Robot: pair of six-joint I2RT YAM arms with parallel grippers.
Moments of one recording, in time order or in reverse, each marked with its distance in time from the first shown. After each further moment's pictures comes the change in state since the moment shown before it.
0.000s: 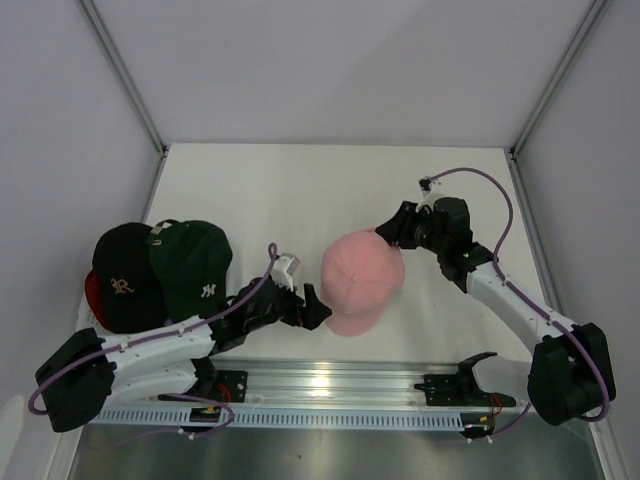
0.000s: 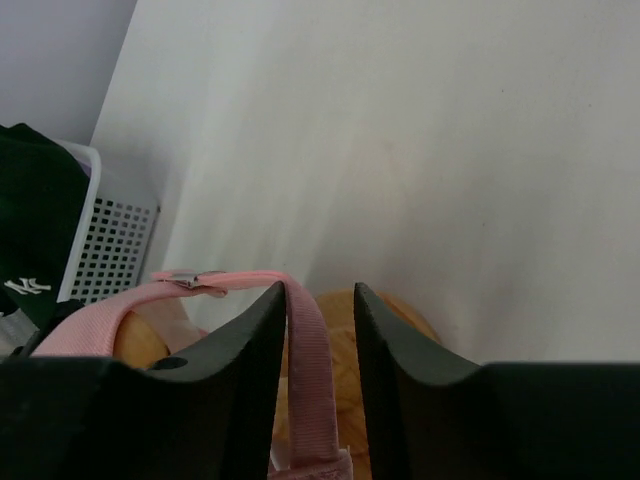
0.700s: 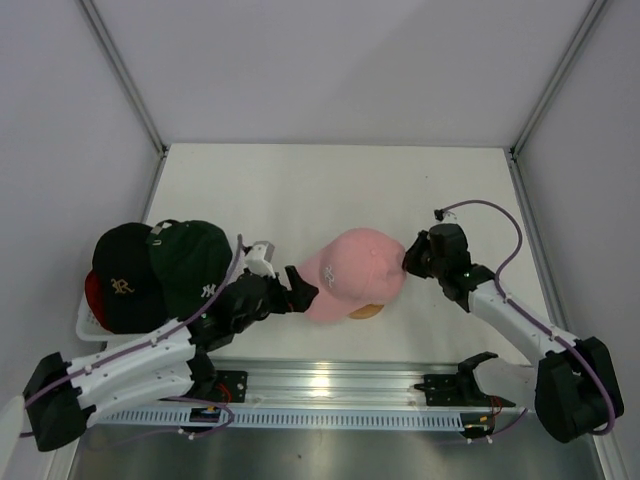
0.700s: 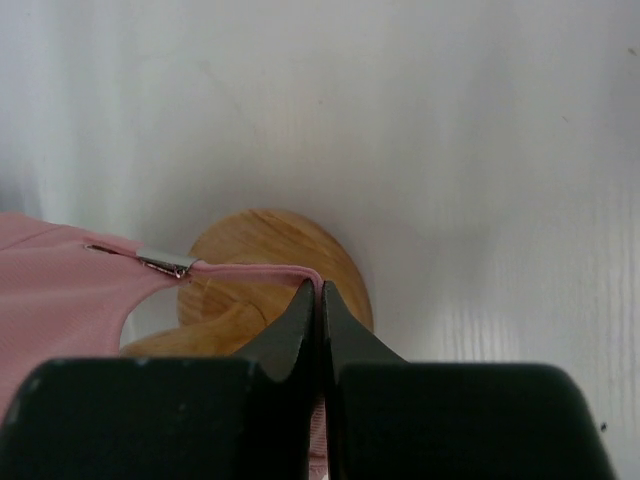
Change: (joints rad) left arm -0.004 -0.077 0.106 -0.234 -0.203 -0.071; right arm 0.019 -0.056 -0.151 -0.150 0.259 0.145
